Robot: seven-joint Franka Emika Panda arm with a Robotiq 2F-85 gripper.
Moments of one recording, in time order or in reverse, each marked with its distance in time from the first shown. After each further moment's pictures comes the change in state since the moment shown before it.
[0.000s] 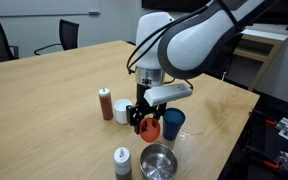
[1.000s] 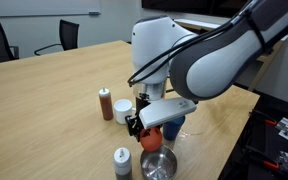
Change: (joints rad) arm 0.092 0.000 -0.020 -0.006 -0.211 0.004 0.335
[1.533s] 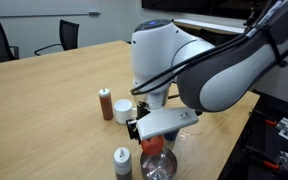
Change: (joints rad) arm 0.042 0.000 -0.011 -0.012 -0.110 -0.001 0.227
